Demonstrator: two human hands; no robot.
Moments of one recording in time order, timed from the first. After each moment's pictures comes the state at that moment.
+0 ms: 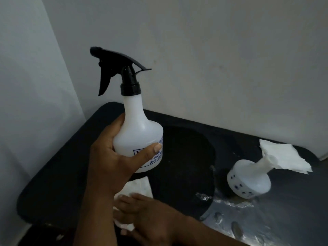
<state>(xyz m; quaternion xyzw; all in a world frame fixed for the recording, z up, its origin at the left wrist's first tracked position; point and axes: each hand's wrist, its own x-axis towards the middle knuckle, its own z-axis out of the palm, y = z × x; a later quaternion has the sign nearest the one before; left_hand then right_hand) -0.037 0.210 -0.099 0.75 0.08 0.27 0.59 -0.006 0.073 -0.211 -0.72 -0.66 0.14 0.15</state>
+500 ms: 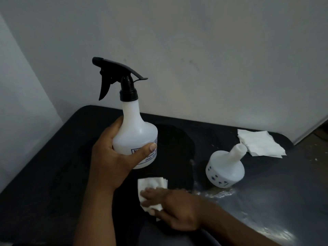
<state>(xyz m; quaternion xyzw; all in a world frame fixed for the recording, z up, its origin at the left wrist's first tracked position) -0.003 0.167 -0.112 0.76 0.07 0.23 0.60 0.020 -0.027 -0.177 -0.81 -0.51 0.20 0.22</state>
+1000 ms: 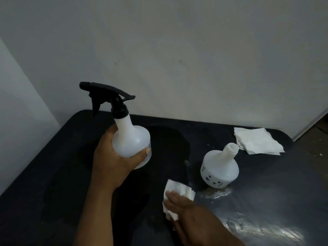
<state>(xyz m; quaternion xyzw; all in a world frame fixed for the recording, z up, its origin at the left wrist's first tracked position) 0.014 0.154 -0.132 0.79 0.11 0.21 0.56 -0.014 -0.083 -0.208 -0.90 -0.38 0.06 0.20</state>
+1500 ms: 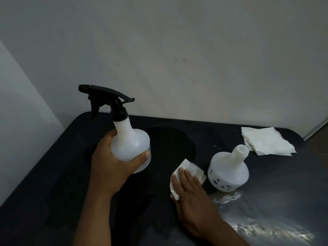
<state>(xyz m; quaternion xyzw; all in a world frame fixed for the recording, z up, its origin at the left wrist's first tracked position) 0.016 0.166 -0.134 0.80 0.13 0.20 0.55 0.024 -0.056 -0.237 -0.95 -0.29 0.06 0.10</state>
